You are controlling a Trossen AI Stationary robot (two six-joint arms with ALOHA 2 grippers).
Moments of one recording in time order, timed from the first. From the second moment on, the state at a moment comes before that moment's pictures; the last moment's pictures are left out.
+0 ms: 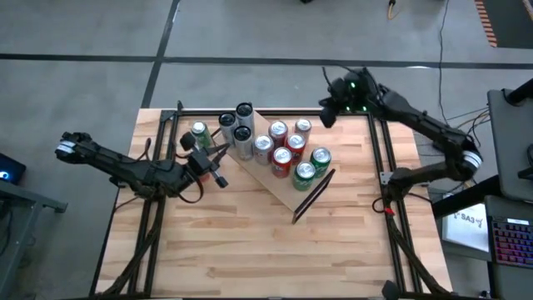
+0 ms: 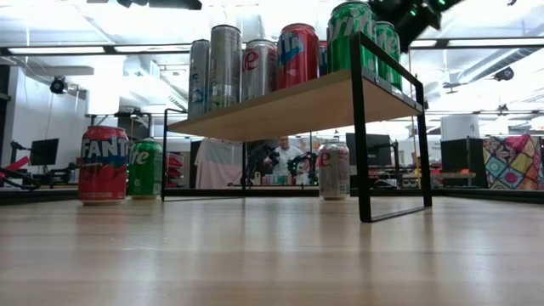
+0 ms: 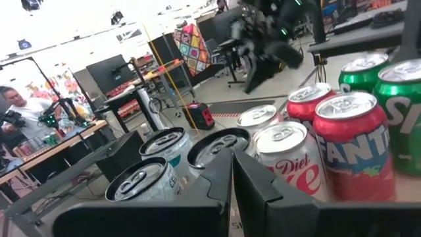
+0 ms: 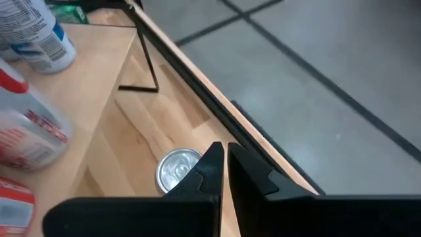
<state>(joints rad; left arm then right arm) -0.31 1.00 0.71 0.30 -1.03 0.35 -0.76 1.30 1.20 -0.54 -0.14 -0.08</state>
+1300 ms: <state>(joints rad) -0.30 1.00 0.71 0.53 -1.04 0.36 -0.78 1.13 0.56 0.18 -0.01 0.23</state>
